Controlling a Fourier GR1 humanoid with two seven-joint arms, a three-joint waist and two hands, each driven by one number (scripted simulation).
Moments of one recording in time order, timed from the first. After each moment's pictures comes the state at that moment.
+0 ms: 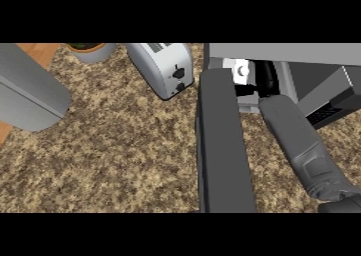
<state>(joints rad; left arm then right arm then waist) 0.42 0.04 0.53 -2.19 0.47 -0.51 0.00 -0.98 -0.15 -0.18 -0.30 0.31 -0.43 -0.63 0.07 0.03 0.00</state>
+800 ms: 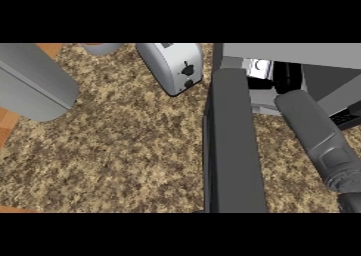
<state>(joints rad) 0.34 0.06 0.50 -2.14 0.45 -0.52 0.00 -1.05 -0.25 -0.16 -0.14 0.41 -0.72 -0.65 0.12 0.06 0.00</state>
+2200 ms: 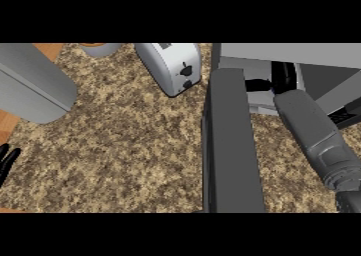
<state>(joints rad) 0.28 0.09 0.38 -2.06 0.35 -0.62 -0.02 -1.06 -0.24 -0.23 -0.12 0.36 -0.54 -0.73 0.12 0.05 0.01</state>
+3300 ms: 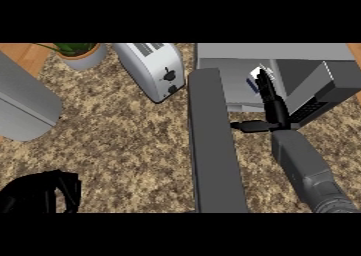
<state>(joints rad) 0.23 0.01 0.11 -2.04 0.23 -0.59 0.04 -0.82 -0.16 -0.37 -0.14 0.17 0.00 -0.95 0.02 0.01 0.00</state>
